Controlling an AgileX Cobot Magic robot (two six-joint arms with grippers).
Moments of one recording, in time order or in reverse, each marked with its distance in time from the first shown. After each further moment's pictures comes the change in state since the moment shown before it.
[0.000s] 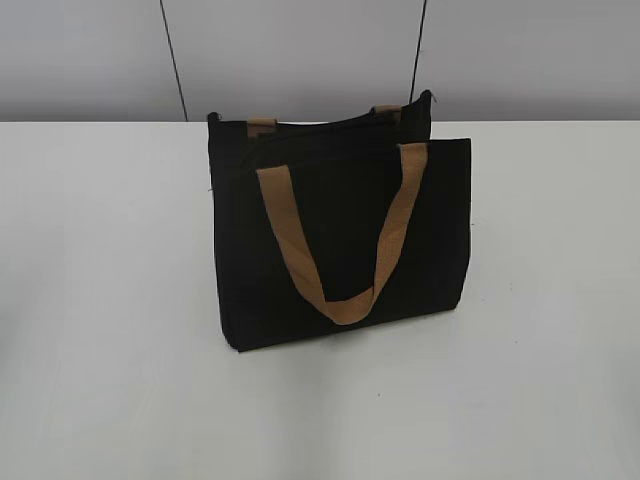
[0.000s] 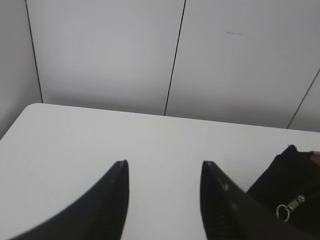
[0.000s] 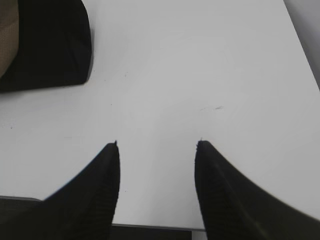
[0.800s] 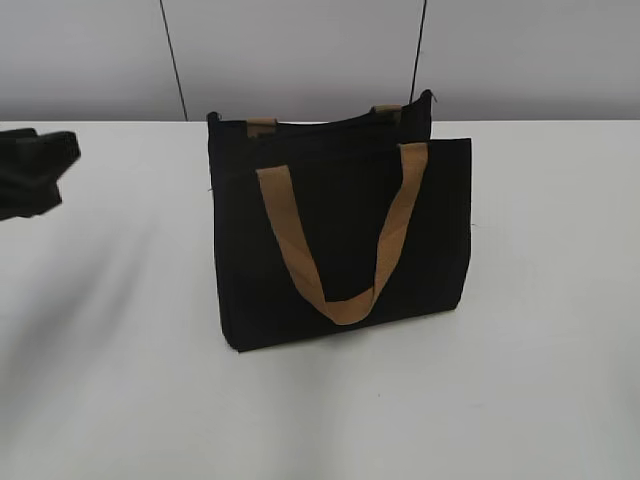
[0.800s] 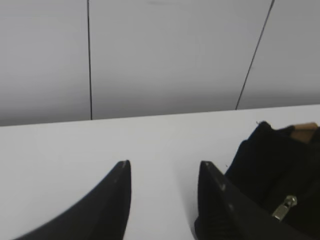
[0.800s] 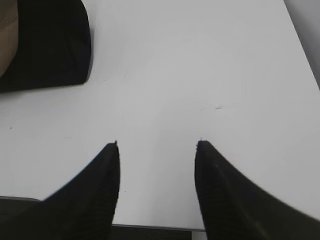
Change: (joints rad) left arm -0.170 0.698 0.232 0.066 -0.985 0.001; right arm 0.000 0.000 0.000 0.000 0.000 0.000
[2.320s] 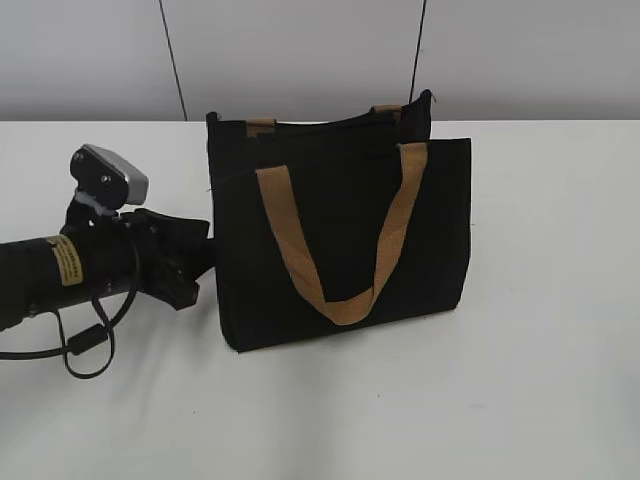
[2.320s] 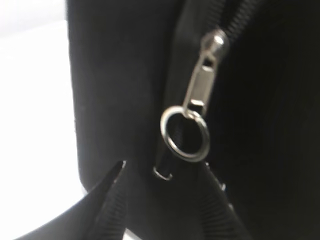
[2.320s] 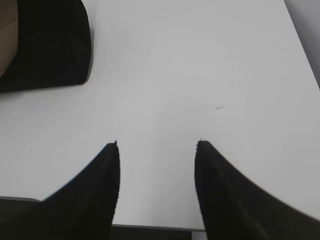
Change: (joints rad) left arm -0.039 0.745 -0.186 0.516 -0.378 -0.045; right arm 0.000 0.000 0.000 0.000 0.000 0.000
